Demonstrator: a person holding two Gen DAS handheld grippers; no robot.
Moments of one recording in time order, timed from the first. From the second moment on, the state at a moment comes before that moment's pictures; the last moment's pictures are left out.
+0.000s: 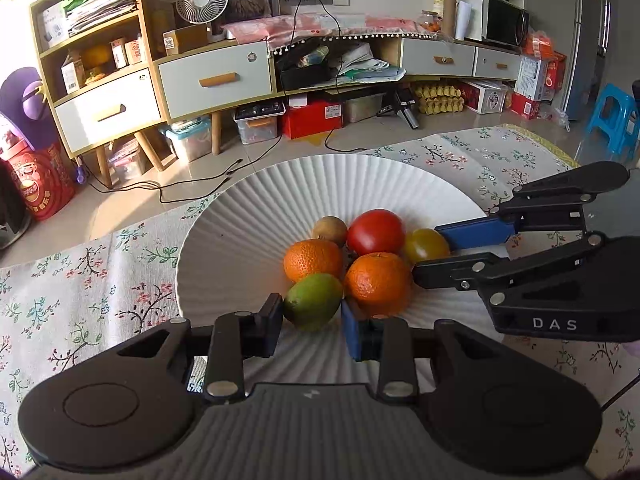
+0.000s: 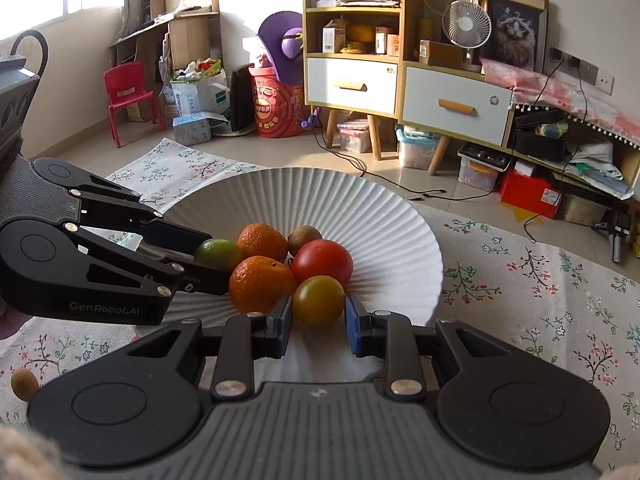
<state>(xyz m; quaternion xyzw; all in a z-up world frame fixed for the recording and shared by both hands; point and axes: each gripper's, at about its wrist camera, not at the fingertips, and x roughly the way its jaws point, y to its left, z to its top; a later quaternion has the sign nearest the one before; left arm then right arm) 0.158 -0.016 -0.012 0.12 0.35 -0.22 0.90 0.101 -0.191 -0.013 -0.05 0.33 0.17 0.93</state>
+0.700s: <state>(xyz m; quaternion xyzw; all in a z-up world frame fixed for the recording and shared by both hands) 0.157 -0.016 -0.011 0.13 0.34 -0.22 0.91 0.105 -0.194 -0.008 -0.05 0.32 0.16 0.93</state>
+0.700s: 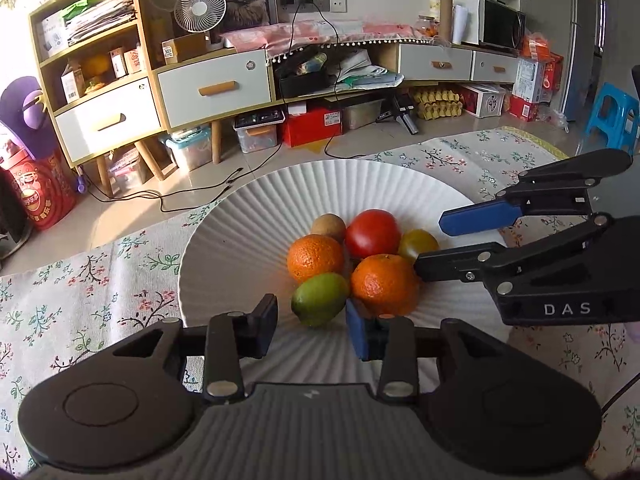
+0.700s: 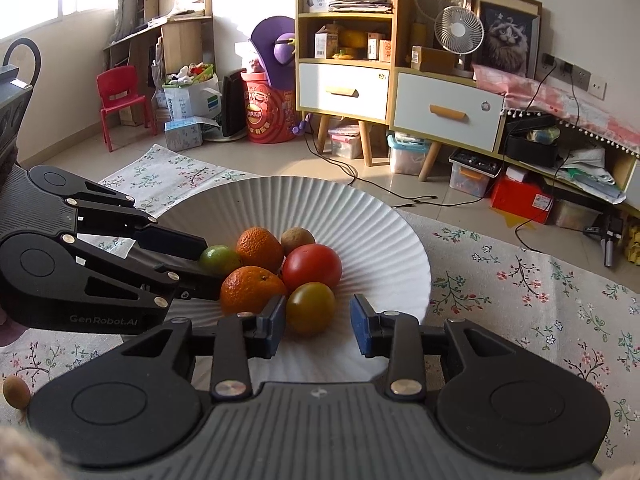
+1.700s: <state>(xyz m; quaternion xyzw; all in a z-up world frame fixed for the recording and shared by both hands) 0.057 0.022 0.013 0.08 0.35 -0.16 0.92 0.026 -0.198 0.018 0.00 0.33 0.13 0.94</state>
